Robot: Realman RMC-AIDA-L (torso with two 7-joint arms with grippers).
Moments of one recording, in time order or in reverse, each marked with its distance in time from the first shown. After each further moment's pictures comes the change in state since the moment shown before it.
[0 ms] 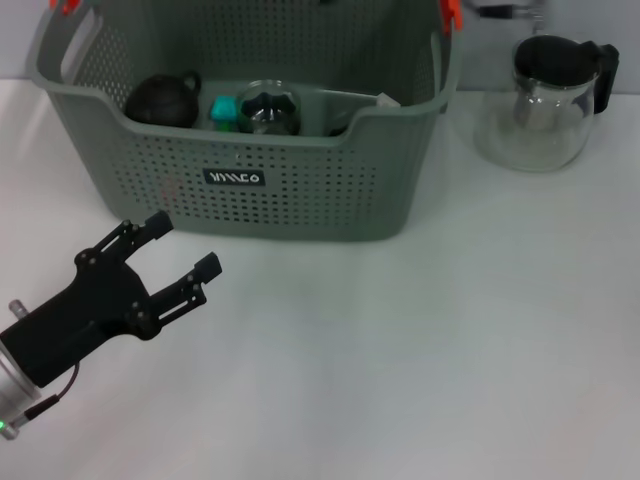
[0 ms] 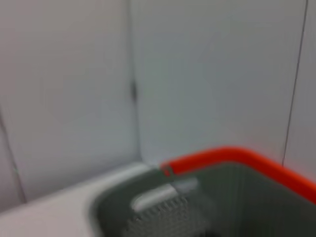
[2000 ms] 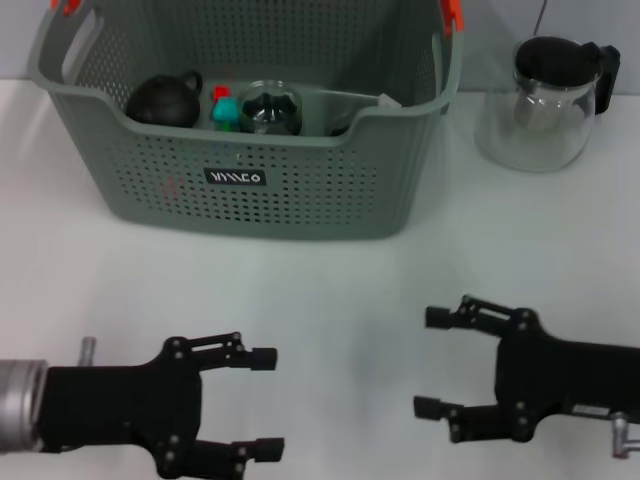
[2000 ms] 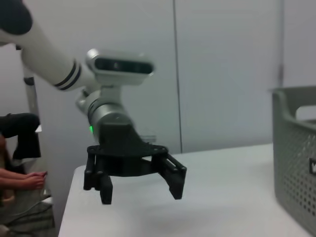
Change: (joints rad) left arm -0.127 0.069 0.237 0.128 0.345 0.263 -0.110; right arm -0.543 -0.003 0.240 0.620 0.409 -0.577 -1.397
